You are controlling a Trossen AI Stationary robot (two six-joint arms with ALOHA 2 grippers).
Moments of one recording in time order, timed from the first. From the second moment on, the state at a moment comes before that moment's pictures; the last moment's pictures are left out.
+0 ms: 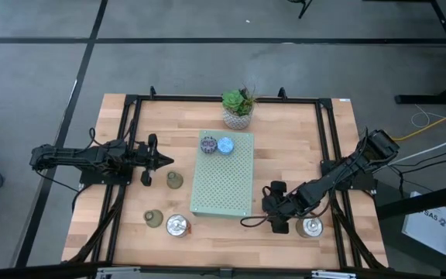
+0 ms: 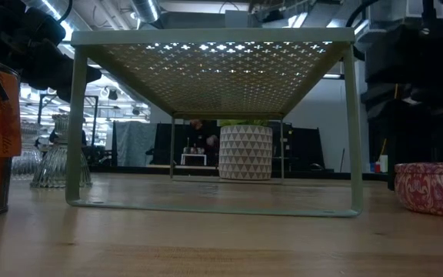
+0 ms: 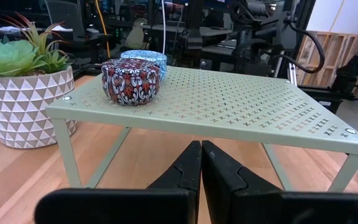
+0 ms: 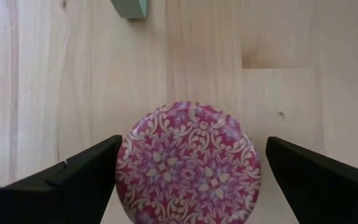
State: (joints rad) left arm 0.02 0.09 0.01 0.01 -0.01 -0.11; right arm 0.61 1.63 0.81 -0.38 0.21 0.60
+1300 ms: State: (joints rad) left arm 0.02 0.09 0.01 0.00 -0.01 -0.11; right arm 0.58 1.44 0.81 -0.47 0.20 0.62
